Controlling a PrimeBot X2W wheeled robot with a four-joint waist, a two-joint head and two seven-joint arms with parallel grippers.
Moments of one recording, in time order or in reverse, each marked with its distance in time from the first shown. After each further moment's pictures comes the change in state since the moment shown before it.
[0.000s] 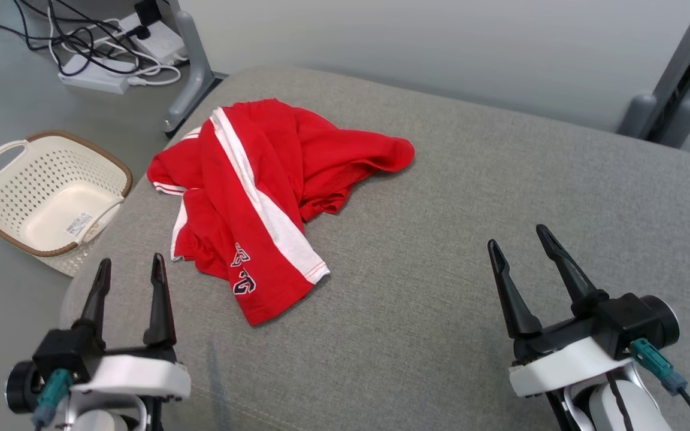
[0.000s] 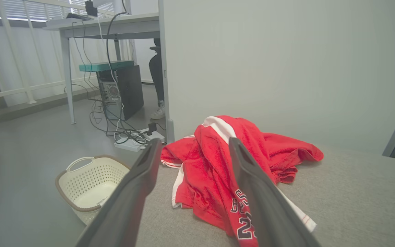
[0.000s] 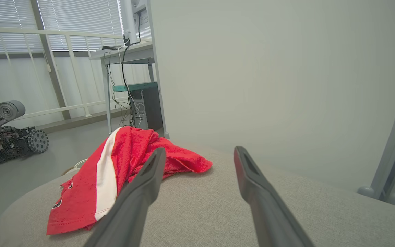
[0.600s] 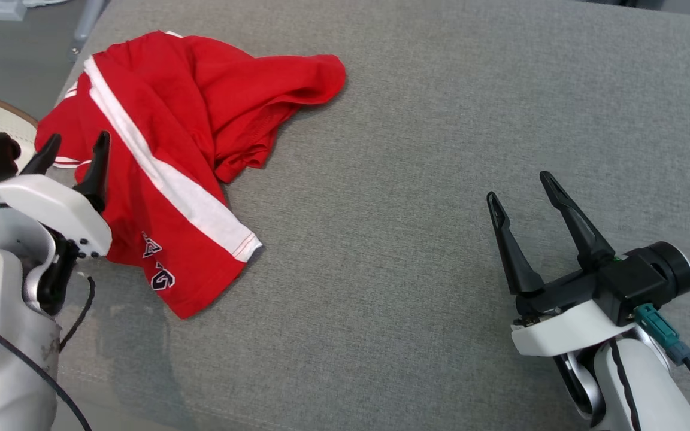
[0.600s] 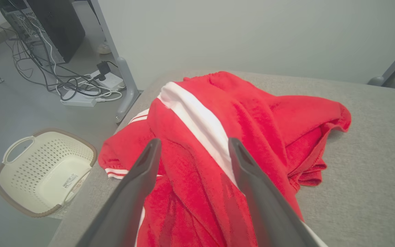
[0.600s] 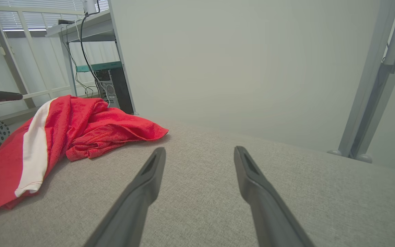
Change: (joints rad) left arm -0.551 0.207 0.008 0.362 -0.189 -0.179 0.413; right arm -0.121 -0.025 0.016 -0.045 -0.081 0.000 0.000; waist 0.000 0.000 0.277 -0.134
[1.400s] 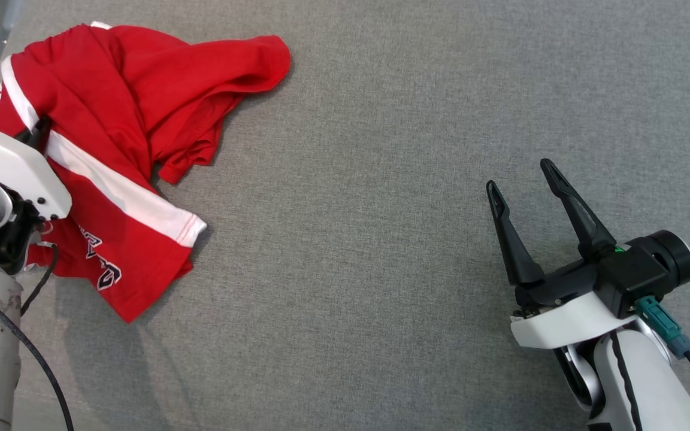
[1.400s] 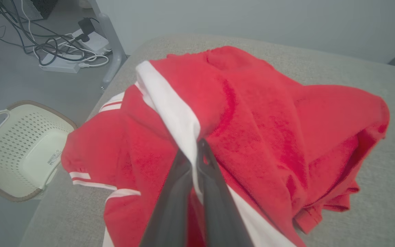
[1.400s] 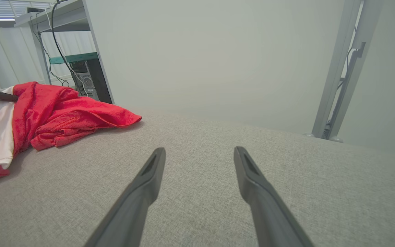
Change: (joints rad) left arm -0.188 0.064 -0.016 0.231 -0.069 0.007 0.108; right arm -0.027 -0.001 0.000 -0.006 -0.007 0.000 0.000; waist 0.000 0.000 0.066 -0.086
